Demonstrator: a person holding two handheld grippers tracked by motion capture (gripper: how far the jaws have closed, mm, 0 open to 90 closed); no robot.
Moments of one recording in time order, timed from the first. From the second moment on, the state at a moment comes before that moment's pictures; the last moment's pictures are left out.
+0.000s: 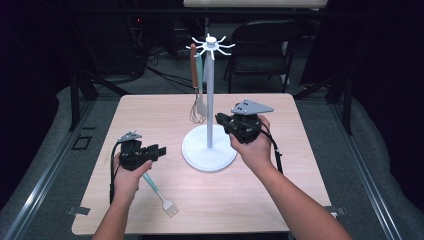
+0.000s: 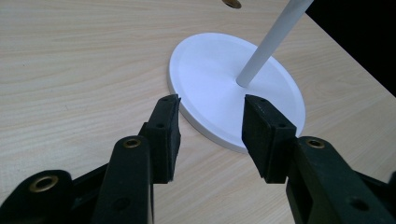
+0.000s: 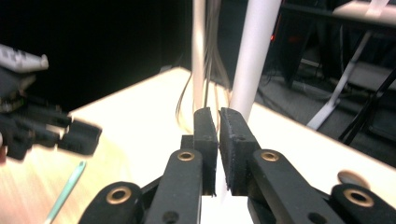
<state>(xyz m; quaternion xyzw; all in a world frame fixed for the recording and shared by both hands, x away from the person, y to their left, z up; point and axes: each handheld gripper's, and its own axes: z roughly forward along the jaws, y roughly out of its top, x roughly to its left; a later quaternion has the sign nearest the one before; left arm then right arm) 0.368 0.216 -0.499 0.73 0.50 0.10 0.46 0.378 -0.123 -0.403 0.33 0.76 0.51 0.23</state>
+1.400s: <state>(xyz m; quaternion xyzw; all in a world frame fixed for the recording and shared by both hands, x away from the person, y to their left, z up) 0.369 0.215 -0.502 0.73 0.51 0.10 0.45 0.314 0.037 -0.568 0.26 0.88 0.39 0.04</state>
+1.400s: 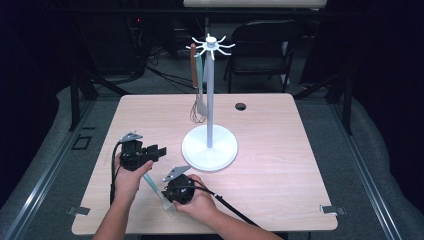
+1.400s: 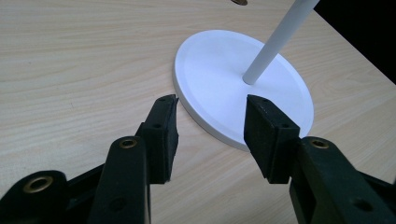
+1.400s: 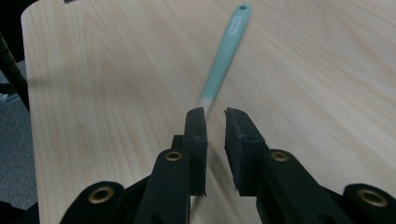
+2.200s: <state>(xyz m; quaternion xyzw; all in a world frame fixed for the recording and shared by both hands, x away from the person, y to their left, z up) 0.369 0.213 -0.505 0.73 0.51 0.10 0.45 0.310 0.026 -0.577 0.25 0.89 0.36 0.07</state>
